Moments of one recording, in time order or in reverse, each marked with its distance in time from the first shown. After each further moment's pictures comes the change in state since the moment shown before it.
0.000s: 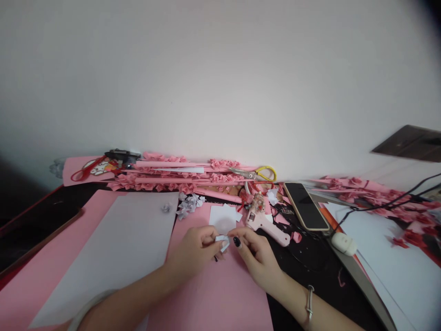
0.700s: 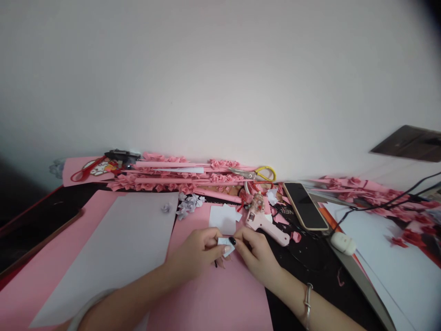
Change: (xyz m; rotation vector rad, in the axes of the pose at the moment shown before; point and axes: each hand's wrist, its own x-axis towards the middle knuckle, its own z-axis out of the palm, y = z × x) left_hand -0.002 0.004 0.001 -0.129 -0.141 -0.031; right_hand 0.006 0.005 -0.002 -0.079 -0.031 -0.034
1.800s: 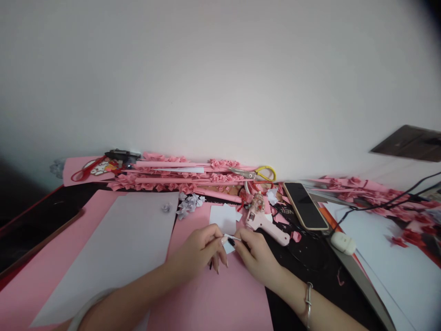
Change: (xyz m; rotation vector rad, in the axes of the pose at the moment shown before) left_hand 0.001 -0.003 0.000 -0.015 -0.007 0.036; right_hand 0.001 0.002 0.000 -0.117 -0.055 -0.027
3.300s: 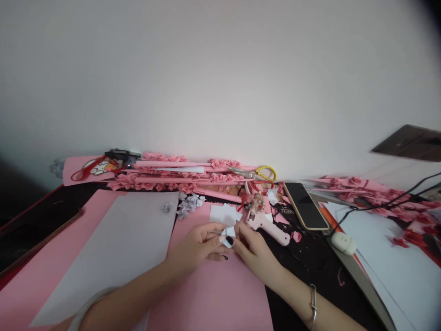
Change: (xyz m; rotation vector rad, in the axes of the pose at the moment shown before) left_hand 0.002 -0.002 -0.006 -0.287 -0.003 -0.113; right_hand 0.004 -0.003 0.000 0.069 -0.023 0.120
